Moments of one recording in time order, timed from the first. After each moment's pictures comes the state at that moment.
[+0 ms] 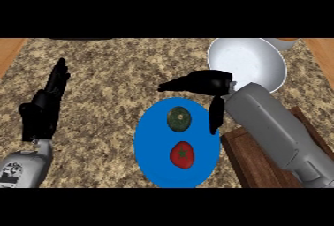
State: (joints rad) left arm -0.22 0.34 -0.08 -1.58 -0.05 0.24 0.16; right arm -0.89 -0.30 0.54 -0.98 0.43 0.61 -0.36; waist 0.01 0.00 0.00
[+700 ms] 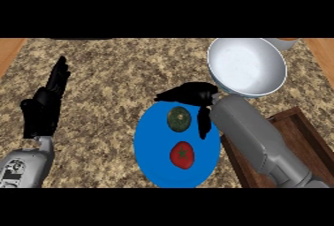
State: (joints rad) left arm -0.24 0.30 -0.03 -1.57 -0.09 0.20 0.16; right arm -0.87 -0.16 0.52 -0.82 0.67 0.54 -0.38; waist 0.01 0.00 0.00
